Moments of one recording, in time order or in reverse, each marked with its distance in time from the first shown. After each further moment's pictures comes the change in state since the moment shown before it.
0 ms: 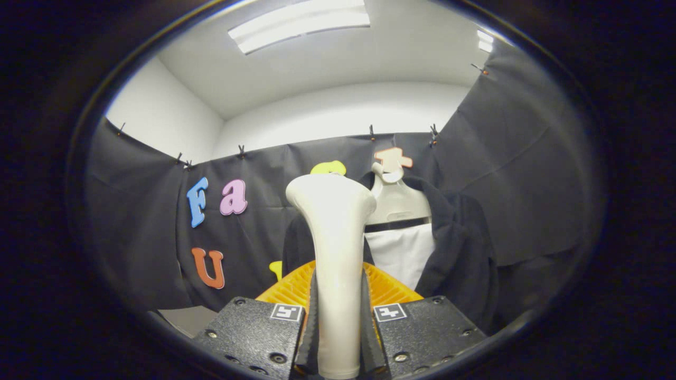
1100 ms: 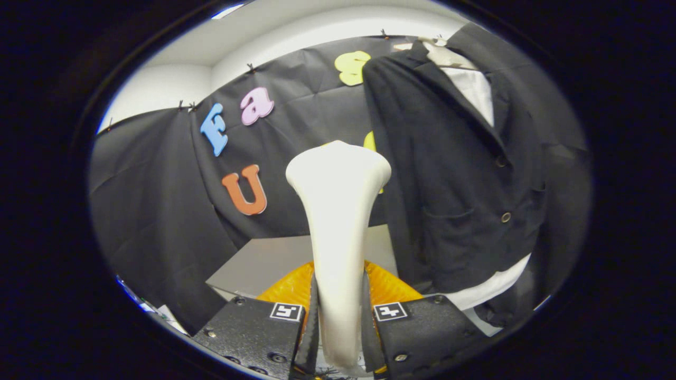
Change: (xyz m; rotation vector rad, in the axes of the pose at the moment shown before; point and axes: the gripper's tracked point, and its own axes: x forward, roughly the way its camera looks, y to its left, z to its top) arm -0.104 0.164 -0.199 0.206 0.563 0.022
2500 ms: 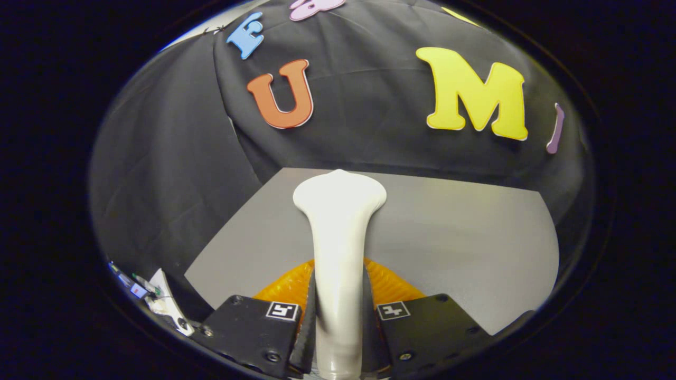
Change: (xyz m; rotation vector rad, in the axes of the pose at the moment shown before) arm 0.264 0.223 -0.159 -0.182 0.518 0.156
